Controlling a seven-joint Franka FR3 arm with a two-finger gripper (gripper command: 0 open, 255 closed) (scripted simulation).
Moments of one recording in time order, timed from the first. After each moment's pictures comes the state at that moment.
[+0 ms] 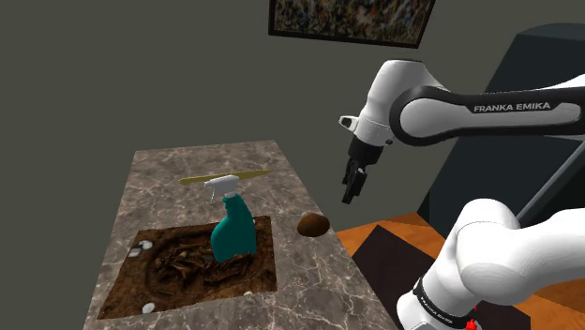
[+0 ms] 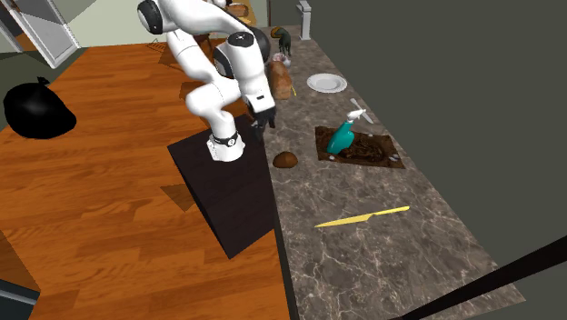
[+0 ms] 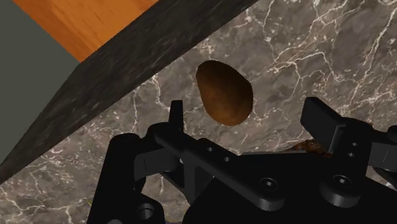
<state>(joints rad) 0.13 -0.85 -0.08 -2.76 0.08 1.99 -0.46</state>
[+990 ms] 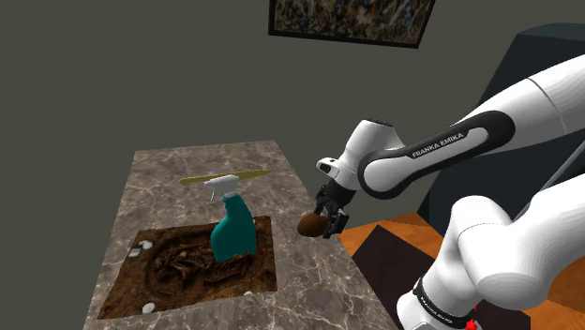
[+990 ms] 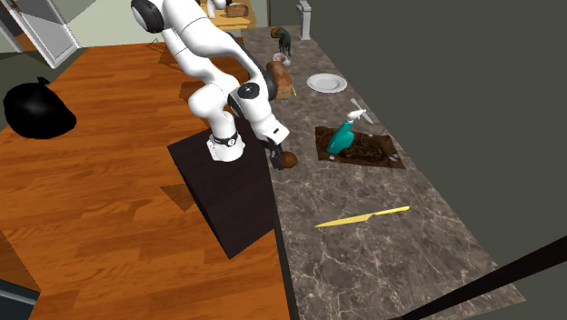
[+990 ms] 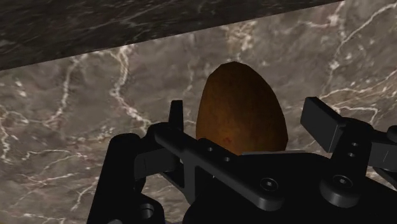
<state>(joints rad) 0.37 -0.56 -0.29 -2.96 0.17 2.56 -0.95</state>
